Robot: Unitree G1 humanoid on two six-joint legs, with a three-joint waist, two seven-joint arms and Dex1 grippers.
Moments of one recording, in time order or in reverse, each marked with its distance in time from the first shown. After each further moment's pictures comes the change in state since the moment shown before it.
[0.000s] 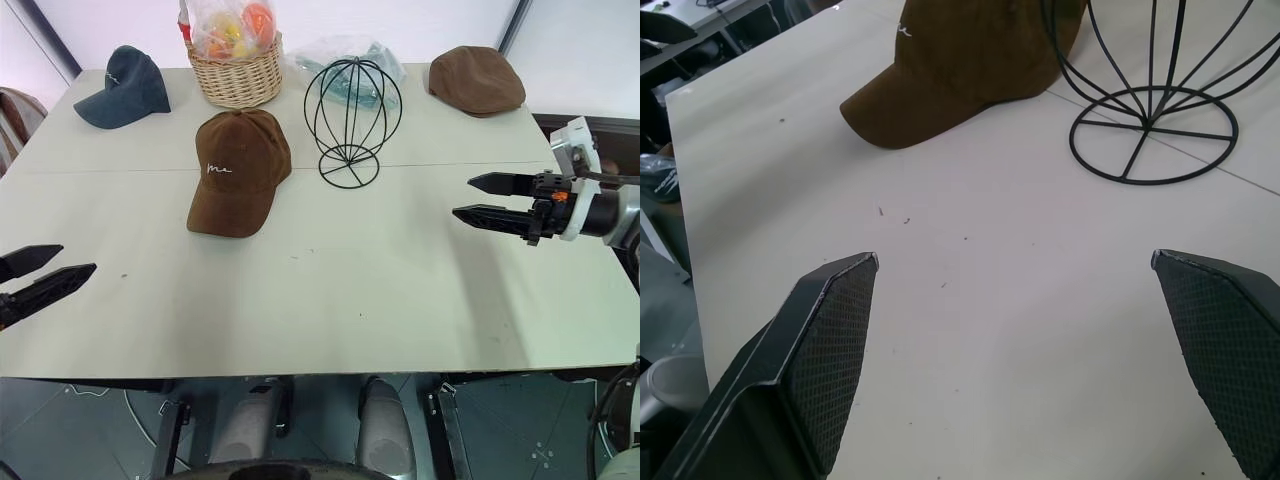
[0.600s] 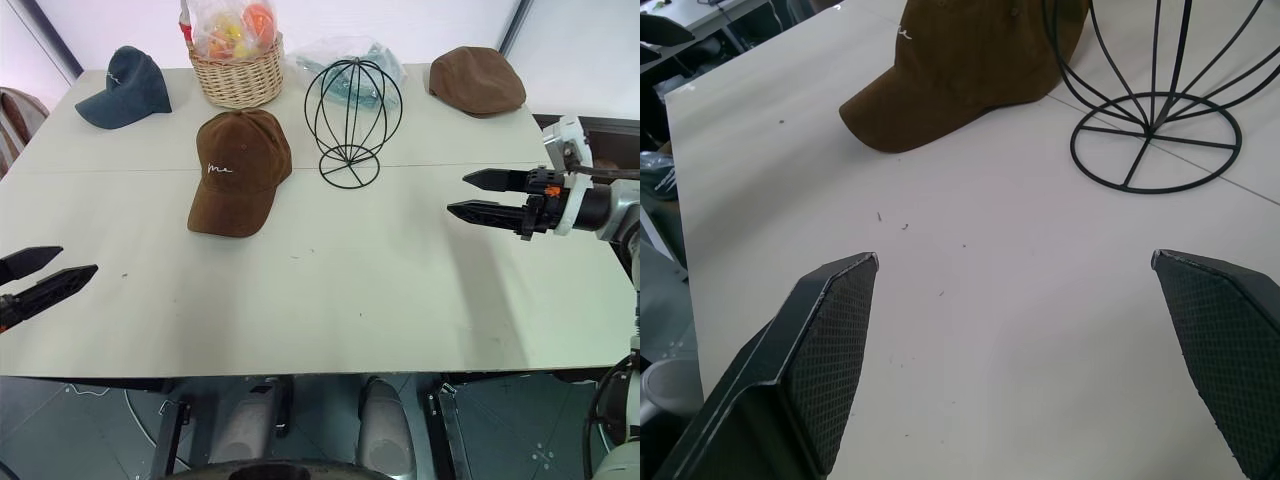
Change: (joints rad) left arm 0.015 -0.002 -0.001 -0.017 0.002 -0.003 0.034; right arm -0.032 0.007 0.028 0.014 -0.003 0.000 -0.011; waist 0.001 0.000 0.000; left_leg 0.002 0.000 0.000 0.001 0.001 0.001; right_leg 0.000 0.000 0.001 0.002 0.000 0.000
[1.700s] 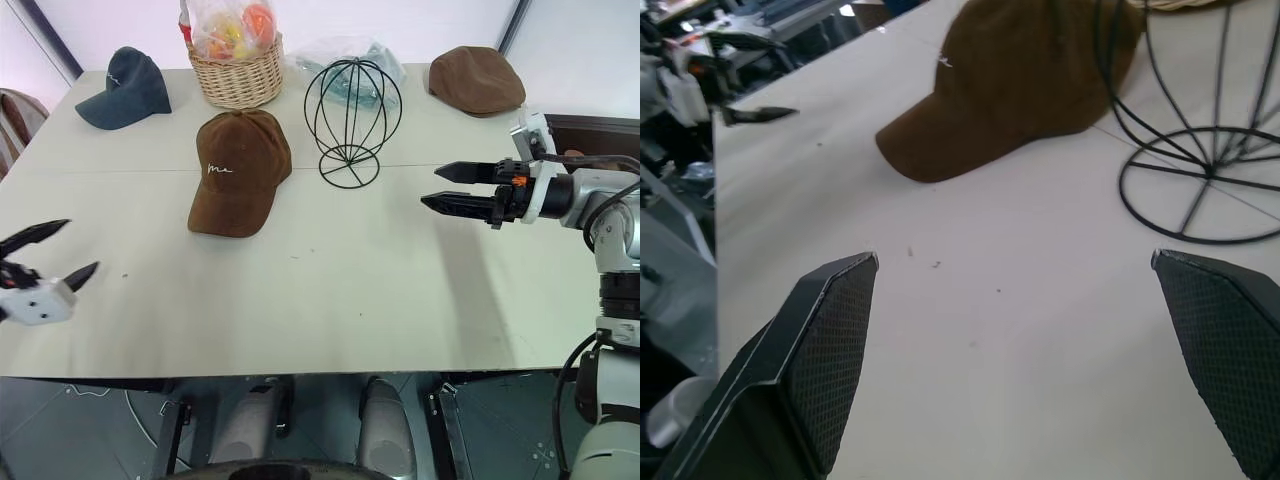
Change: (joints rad) left arm -0.274 0.145 -0.628 0.873 1.538 -1.922 0.662; right arm -0.096 0.089 0.073 -0.019 0.010 0.051 0.005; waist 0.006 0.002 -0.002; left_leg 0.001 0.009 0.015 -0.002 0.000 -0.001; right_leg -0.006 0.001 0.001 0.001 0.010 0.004
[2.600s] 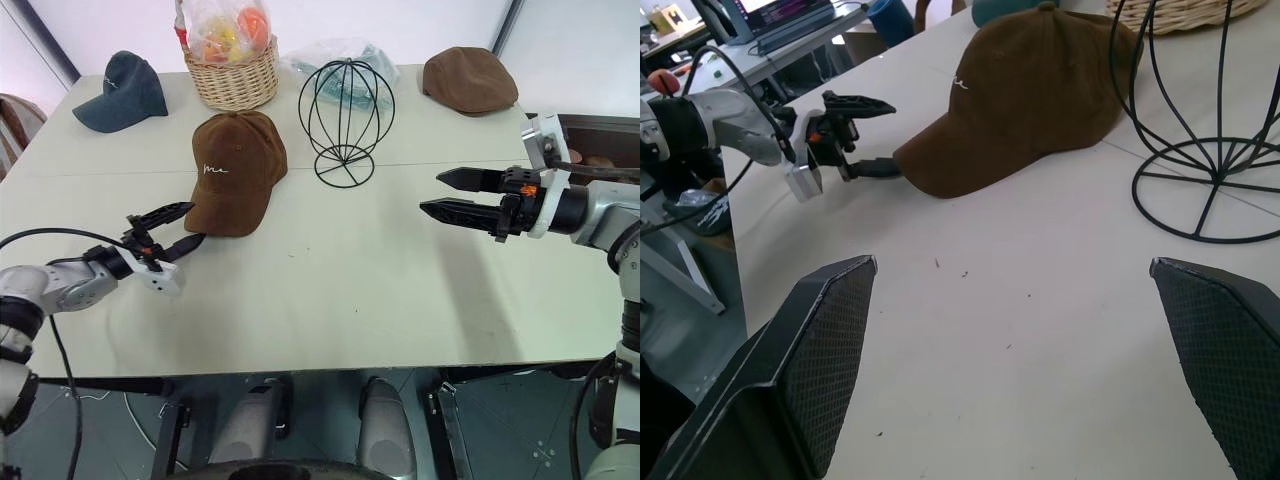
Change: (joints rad) left arm -0.762 -0.165 -0.784 0.576 0.582 -0.013 0.783; right arm 0.141 -0.027 -0.145 -0.234 0.150 0.160 -0.181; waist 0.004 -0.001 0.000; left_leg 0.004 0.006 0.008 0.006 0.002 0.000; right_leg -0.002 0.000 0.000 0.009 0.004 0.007
